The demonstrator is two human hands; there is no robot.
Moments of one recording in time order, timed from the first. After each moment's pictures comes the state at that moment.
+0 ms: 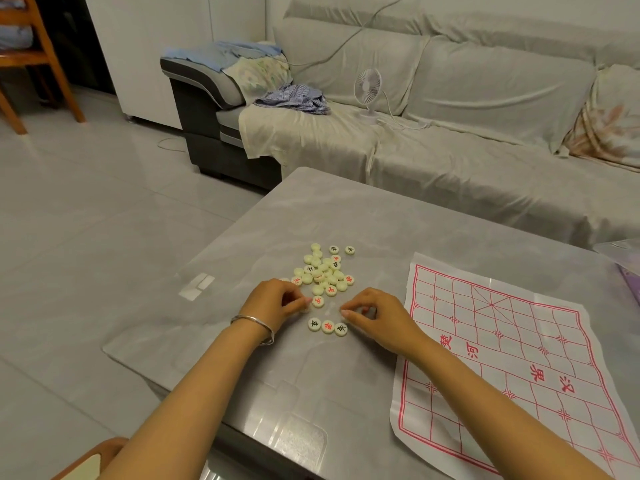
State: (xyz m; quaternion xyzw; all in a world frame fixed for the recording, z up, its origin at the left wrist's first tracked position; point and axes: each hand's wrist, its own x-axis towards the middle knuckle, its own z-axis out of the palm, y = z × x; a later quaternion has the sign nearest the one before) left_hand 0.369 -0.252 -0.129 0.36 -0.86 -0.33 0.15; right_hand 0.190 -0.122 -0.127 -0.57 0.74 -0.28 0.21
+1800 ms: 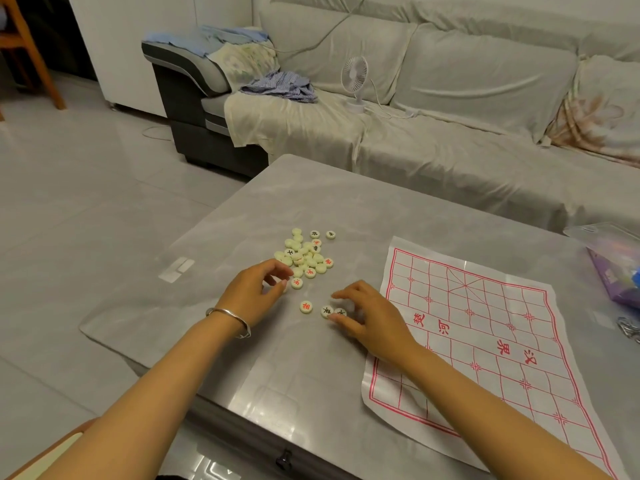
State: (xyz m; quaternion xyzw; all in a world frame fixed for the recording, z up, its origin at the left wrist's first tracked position) left_hand 0.375 -0.221 -0.119 0.35 -0.84 -0.36 0.23; right_hand 0.200 -0.078 -0.125 -0.61 0.75 -0.24 0.14
